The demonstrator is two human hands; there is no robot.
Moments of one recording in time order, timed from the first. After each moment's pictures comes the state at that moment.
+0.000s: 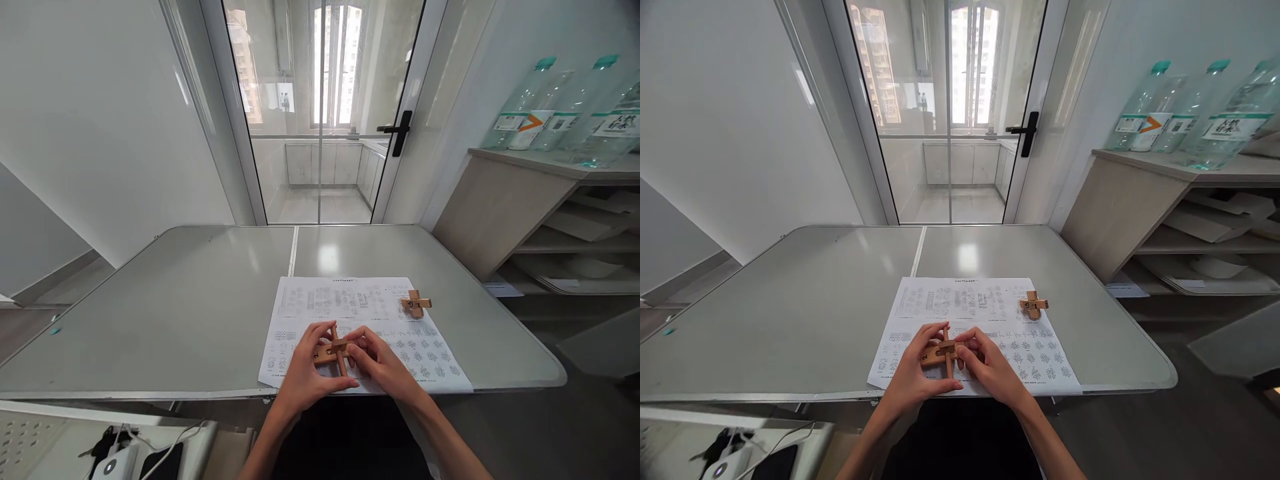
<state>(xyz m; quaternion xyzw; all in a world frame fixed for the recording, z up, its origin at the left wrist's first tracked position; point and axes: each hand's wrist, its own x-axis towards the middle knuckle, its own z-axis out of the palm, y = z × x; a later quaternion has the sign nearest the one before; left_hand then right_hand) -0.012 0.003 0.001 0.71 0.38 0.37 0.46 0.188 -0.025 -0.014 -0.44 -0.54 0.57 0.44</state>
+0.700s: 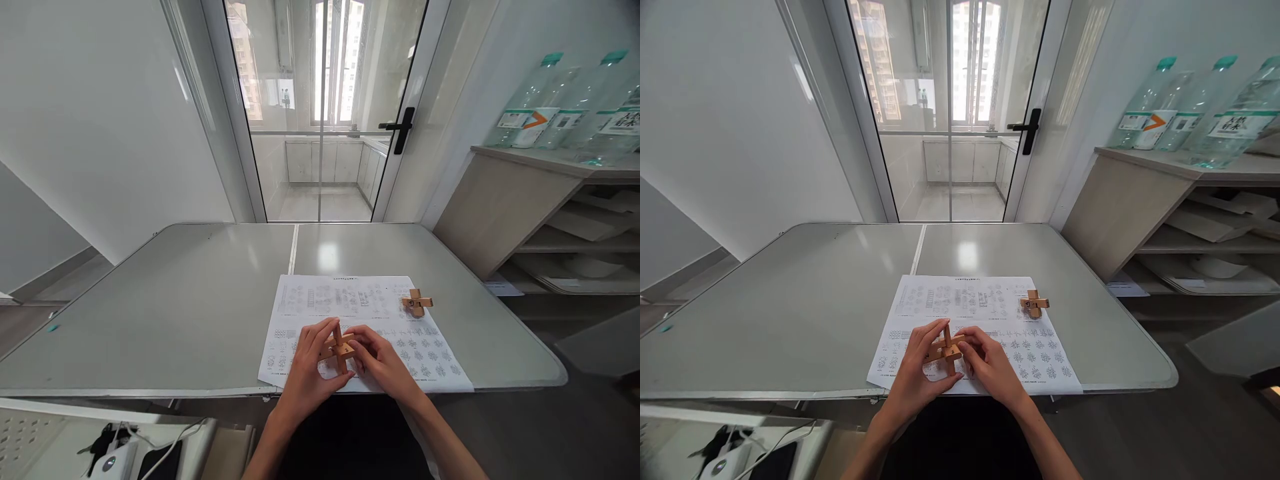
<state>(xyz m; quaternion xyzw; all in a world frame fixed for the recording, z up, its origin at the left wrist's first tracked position) -0.009 -0.004 -0.013 0.79 0.37 0.39 0.30 0.184 -0.021 -0.027 -0.45 -0.55 0.52 0.48</state>
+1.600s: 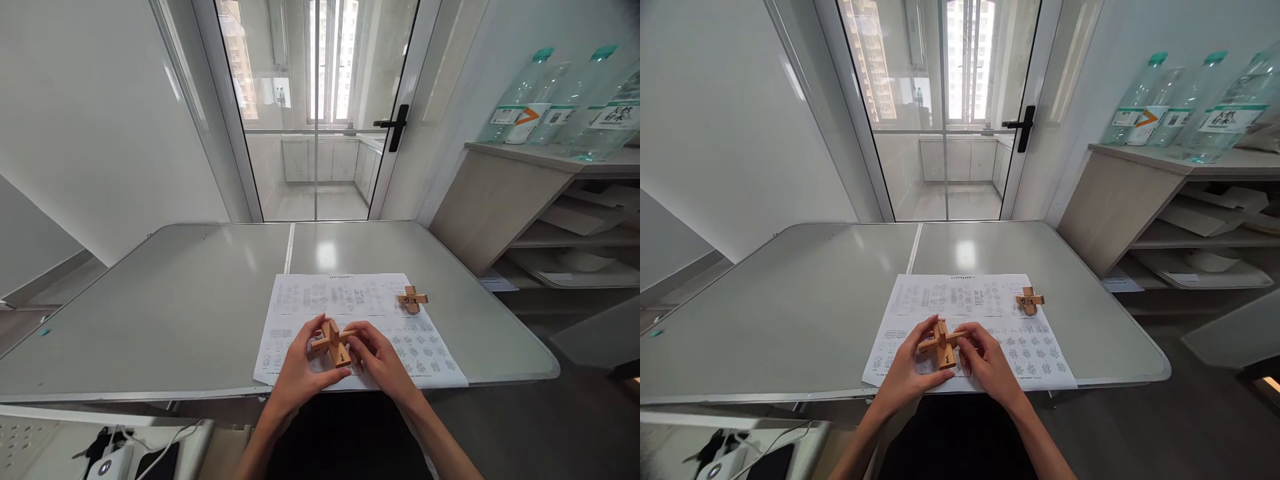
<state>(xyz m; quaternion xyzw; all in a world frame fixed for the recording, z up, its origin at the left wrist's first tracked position) -0.013 0.003 -0.004 0.70 0.40 0.37 0.47 0.184 -0.023 -0.029 -0.43 -0.52 0.52 0.53</state>
